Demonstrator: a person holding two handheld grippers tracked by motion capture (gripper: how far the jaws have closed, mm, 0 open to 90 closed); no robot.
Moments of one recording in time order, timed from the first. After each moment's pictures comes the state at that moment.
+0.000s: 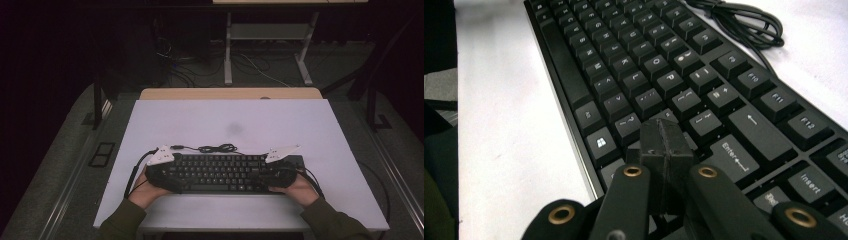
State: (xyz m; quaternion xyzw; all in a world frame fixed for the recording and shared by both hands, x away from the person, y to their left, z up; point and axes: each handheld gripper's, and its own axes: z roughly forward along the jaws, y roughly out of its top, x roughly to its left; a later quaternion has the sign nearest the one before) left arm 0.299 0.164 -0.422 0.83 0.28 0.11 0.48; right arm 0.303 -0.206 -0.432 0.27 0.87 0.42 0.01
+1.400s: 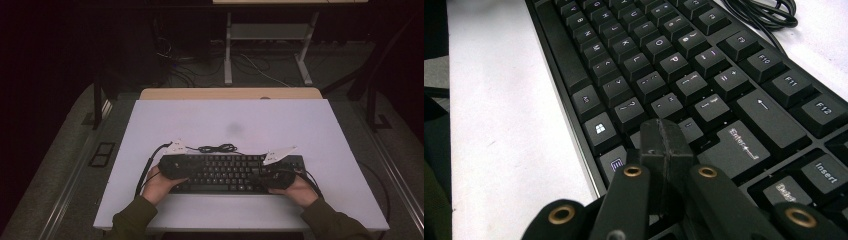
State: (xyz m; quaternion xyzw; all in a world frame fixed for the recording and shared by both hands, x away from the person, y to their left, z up) left arm 0.322 0.134 -0.424 0.84 0.28 0.06 0.46; right arm 0.303 -0.203 -0.438 0.27 0.88 0.40 0.01
